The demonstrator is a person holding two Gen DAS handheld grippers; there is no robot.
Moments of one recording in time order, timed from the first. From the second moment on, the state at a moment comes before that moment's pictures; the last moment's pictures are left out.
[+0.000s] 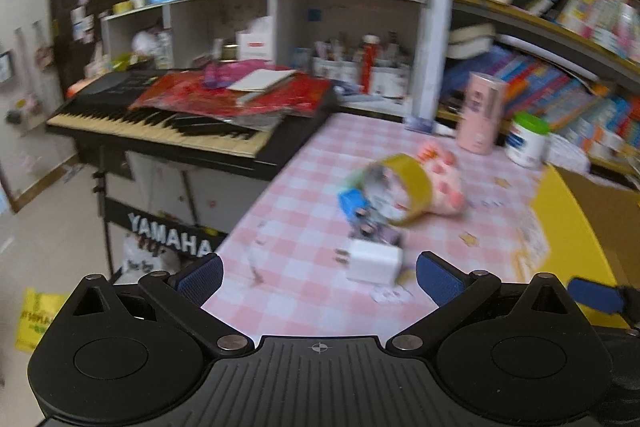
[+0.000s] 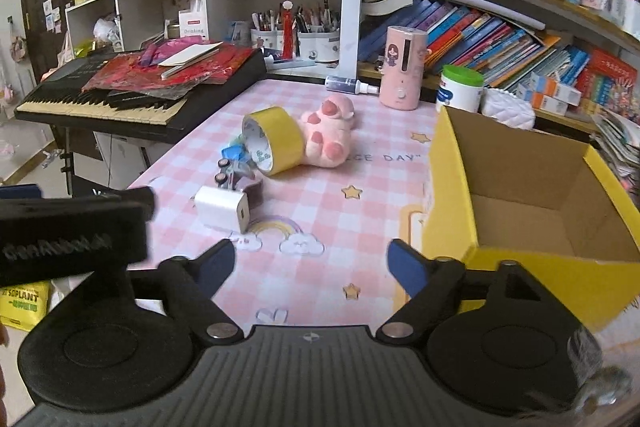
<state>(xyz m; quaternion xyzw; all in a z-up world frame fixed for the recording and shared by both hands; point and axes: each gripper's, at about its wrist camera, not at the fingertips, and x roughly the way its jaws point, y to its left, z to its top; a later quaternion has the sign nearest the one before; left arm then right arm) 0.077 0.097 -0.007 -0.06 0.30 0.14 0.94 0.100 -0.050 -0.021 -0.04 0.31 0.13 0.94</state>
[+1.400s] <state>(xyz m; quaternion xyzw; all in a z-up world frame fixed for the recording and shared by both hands) 0.182 0.134 -0.090 -0.08 0.43 0.10 0.89 0.255 -0.018 -0.045 0.02 0.35 0.23 0.91</state>
